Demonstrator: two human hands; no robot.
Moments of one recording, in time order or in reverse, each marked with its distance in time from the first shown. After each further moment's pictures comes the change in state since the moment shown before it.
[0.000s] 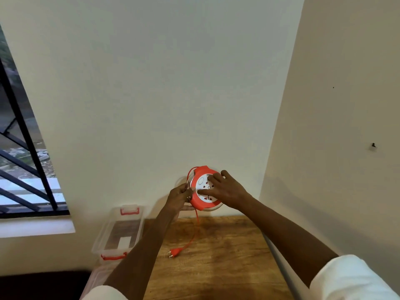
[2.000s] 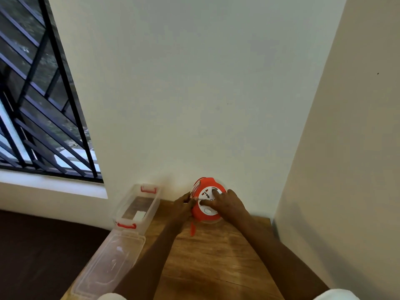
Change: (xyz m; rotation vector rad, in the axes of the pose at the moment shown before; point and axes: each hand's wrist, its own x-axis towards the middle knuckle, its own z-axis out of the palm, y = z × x) left_hand -0.047 -0.051 0.057 -0.030 0.255 -0.008; right_hand -0.021 -0.025 0.070 0.545 -0.174 0.095
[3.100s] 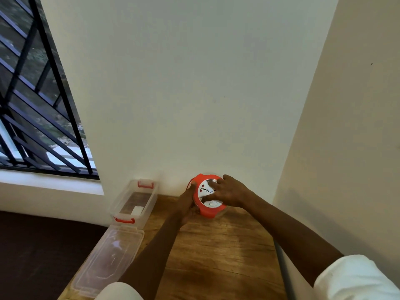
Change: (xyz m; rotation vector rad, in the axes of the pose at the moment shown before) left_hand 0.002 0.004 0.007 -0.163 -0.151 -0.158; right_hand 0.001 0.017 -0.031 -0.189 -0.087 -0.288
